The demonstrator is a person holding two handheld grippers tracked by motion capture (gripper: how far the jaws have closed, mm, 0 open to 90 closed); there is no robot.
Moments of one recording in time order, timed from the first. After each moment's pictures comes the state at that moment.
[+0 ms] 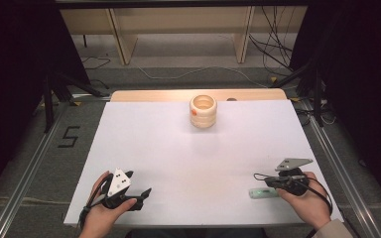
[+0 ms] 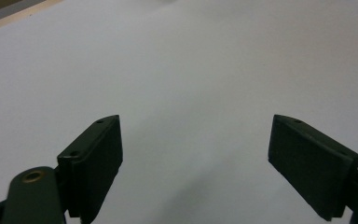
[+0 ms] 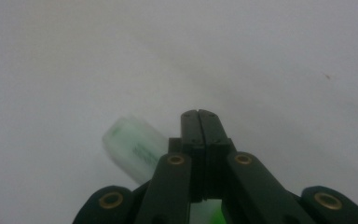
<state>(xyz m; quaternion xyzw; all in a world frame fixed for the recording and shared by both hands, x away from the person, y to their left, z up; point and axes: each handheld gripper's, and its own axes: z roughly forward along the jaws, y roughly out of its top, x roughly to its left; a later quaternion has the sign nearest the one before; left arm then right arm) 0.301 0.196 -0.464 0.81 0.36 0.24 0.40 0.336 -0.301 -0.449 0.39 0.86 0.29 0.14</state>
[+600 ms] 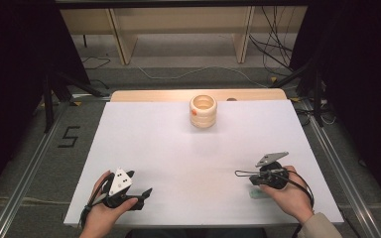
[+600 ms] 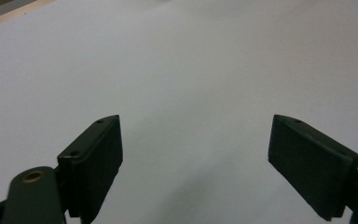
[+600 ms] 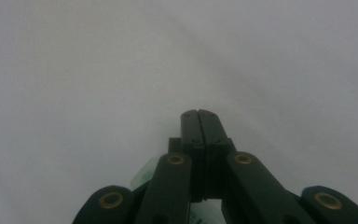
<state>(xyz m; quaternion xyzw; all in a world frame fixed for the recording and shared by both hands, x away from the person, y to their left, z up) 0.303 0.195 -0.466 0.81 0.36 0.23 0.40 0.359 -0.257 -0.456 0.37 0.89 0.26 0.10</state>
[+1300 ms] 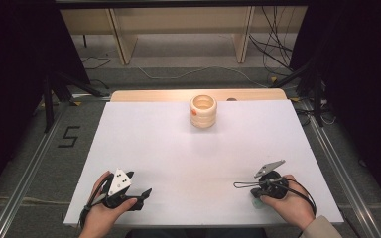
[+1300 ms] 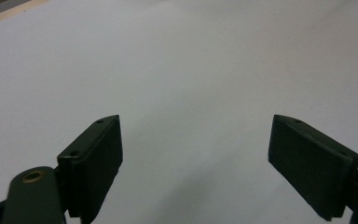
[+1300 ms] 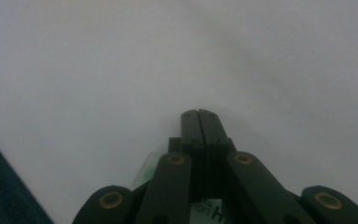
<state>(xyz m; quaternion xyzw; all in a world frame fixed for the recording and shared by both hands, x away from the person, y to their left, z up) 0.303 0.196 -0.466 0.81 0.36 0.23 0.40 0.336 -0.256 -0.464 0.36 0.90 0.21 0.06</state>
